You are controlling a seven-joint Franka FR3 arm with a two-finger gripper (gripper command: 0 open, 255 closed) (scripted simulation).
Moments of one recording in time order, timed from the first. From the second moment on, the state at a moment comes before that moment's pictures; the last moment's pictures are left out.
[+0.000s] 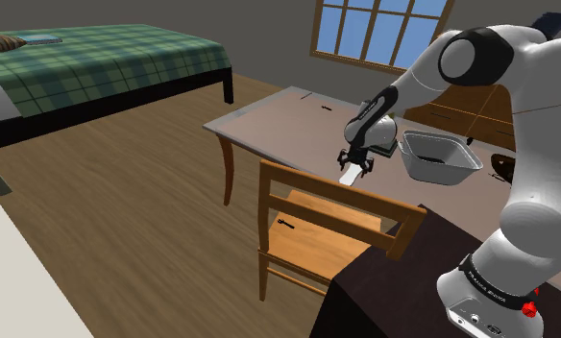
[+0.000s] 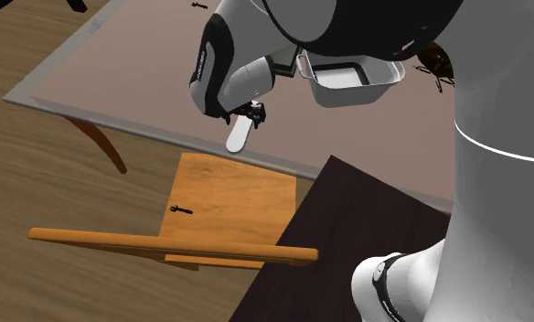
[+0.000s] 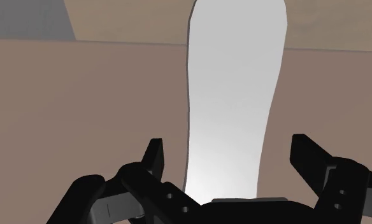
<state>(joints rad) -0.28 0.65 -0.09 -2.03 0.08 2.67 0.76</state>
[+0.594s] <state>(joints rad) -0.28 0.65 -0.09 -2.03 0.08 2.67 0.76</state>
